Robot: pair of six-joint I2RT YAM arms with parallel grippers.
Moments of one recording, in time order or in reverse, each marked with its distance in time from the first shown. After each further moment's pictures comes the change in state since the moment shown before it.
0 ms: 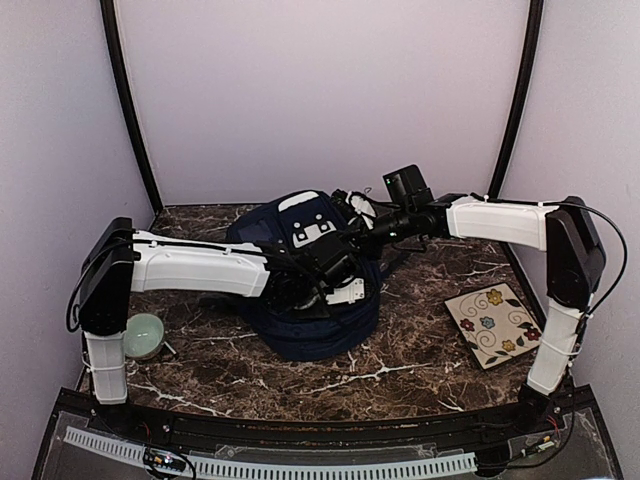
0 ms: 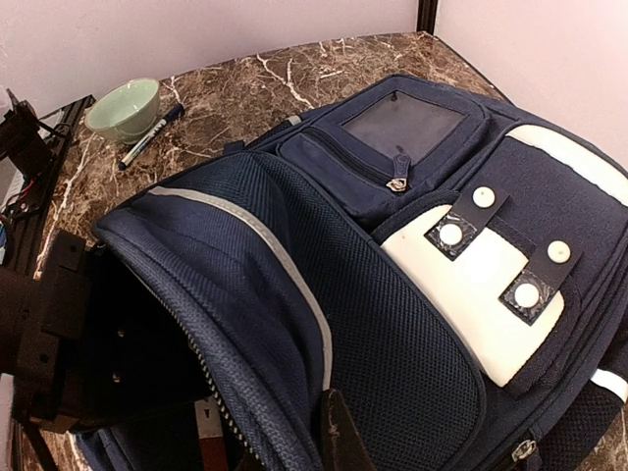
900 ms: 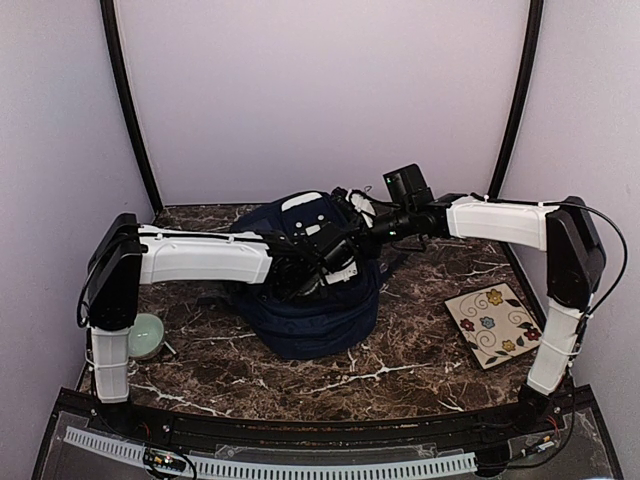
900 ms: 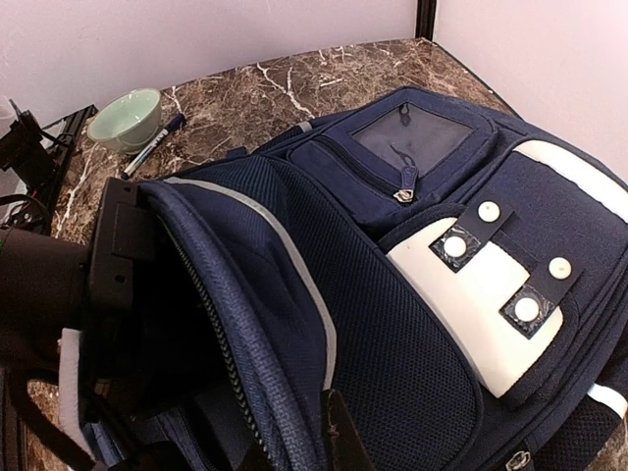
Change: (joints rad) left arm 0.069 0.053 0.080 -0.021 -0.134 -0.095; right arm 0.000 -0.001 0.000 0.018 -0.008 0.028
